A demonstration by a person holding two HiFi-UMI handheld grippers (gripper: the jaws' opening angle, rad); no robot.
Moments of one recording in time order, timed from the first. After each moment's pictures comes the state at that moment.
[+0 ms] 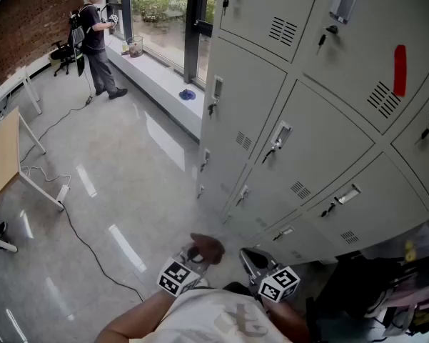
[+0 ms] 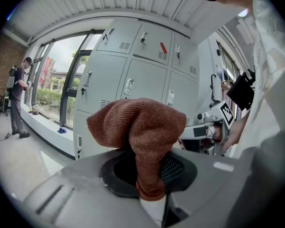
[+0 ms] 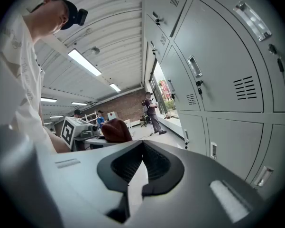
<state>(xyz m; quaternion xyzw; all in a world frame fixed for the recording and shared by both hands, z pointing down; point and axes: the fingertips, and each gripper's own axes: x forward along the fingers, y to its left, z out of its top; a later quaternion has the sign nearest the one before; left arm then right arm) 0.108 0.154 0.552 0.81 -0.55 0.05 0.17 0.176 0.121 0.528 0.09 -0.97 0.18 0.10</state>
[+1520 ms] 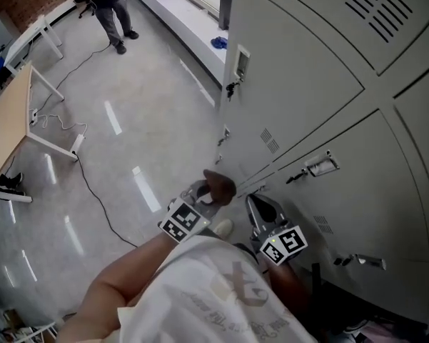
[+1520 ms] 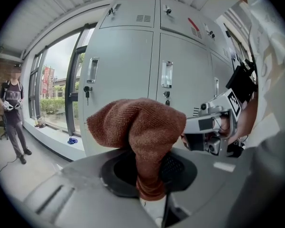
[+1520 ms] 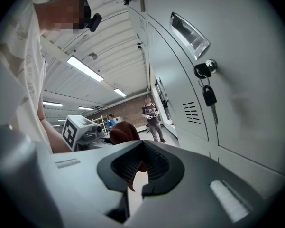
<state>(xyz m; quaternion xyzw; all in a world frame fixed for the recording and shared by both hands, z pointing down) -0.034 -0.078 0.548 0.78 -0.60 0.13 0.13 0.018 -0.095 0.511 0.03 -0.98 0.16 0.05</state>
